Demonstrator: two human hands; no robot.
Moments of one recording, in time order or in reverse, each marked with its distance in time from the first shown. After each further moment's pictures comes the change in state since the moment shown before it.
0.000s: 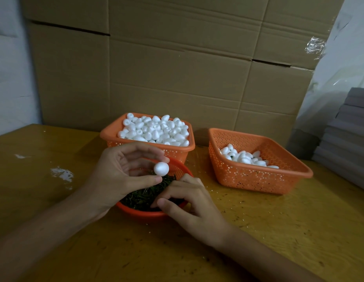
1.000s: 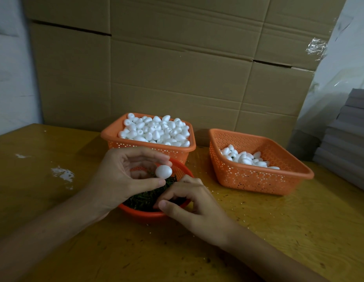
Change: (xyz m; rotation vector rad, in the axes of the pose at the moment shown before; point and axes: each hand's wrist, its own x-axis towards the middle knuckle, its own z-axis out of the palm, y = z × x) left_hand -0.001 0.000 0.000 0.113 -0.029 0.021; right_hand 0.000 0.004 -0.004 0.081 -0.049 0.035
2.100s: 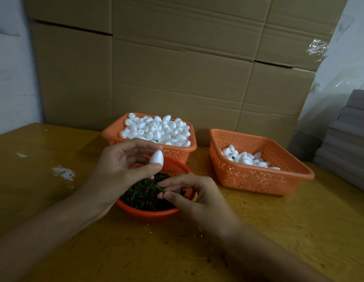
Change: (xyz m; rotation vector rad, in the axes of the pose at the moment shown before) left_hand 0.002 -0.002 -0.001 -0.122 0.124 -0.089; right_hand 0.008 0.010 -0.001 0.236 0.095 0.023
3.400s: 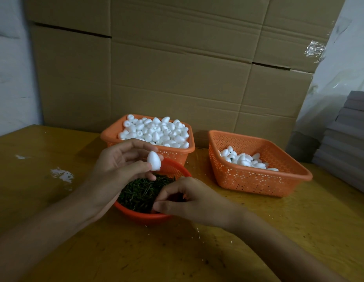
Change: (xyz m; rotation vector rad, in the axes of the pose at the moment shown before) left_hand 0.000 0.007 0.002 -0.073 0.010 -0.078; right_hand 0.019 -0.026 -0.016 -0.228 -0.379 0.120
